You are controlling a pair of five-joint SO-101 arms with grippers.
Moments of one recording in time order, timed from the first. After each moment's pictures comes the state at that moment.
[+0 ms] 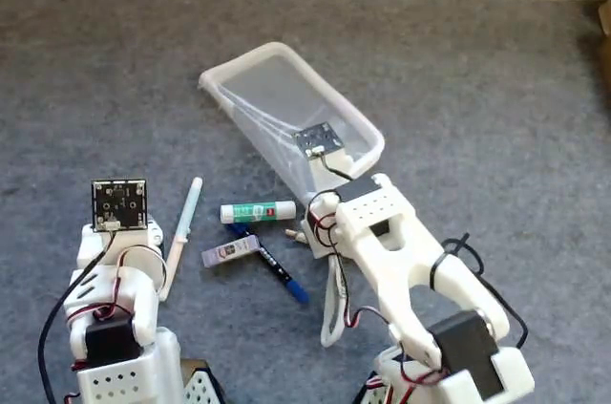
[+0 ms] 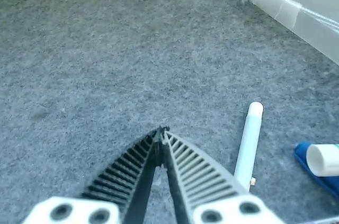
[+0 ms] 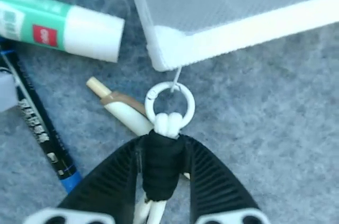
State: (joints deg) left arm -19.6 -103.6 89.7 56.2 -6.6; right arm -26.8 -12.9 43.6 53.8 3.1
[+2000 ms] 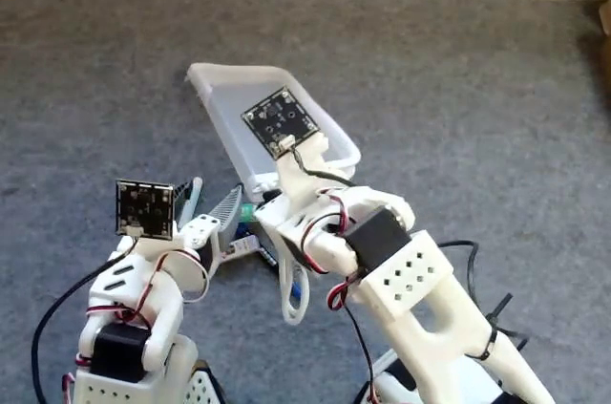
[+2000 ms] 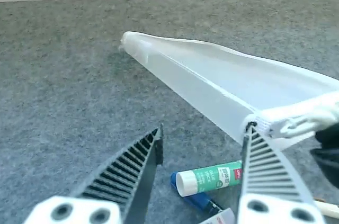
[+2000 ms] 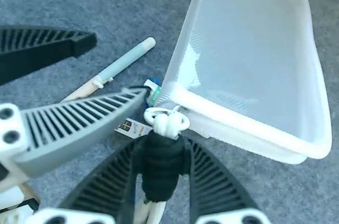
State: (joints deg) left arm 4.3 -103.3 80.5 56.2 8.8; right arm -41.3 -39.2 30.3 66.5 3.3
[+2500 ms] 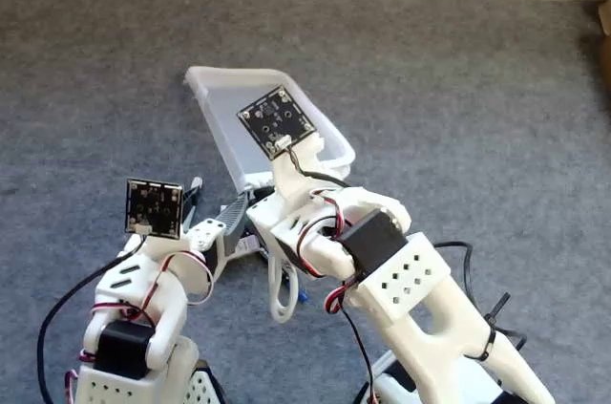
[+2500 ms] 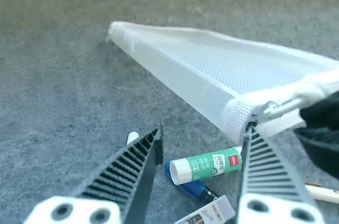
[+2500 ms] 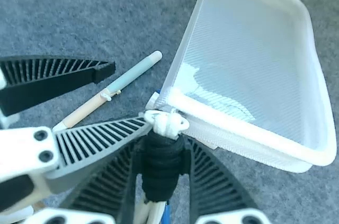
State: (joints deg) left arm 5.7 -103.3 82.2 57.1 9.2; right arm -42.3 -39.2 30.3 64.0 1.0
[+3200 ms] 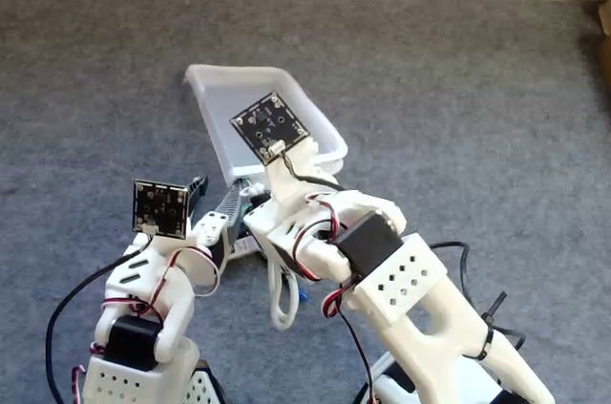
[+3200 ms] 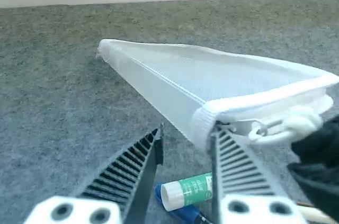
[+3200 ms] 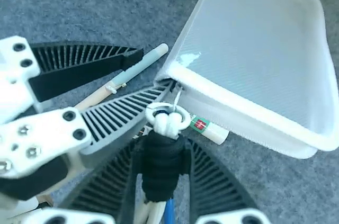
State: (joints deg) left arm 6.1 -103.7 88.6 46.5 9.2; right arm -43.9 -39.2 30.3 65.3 1.0
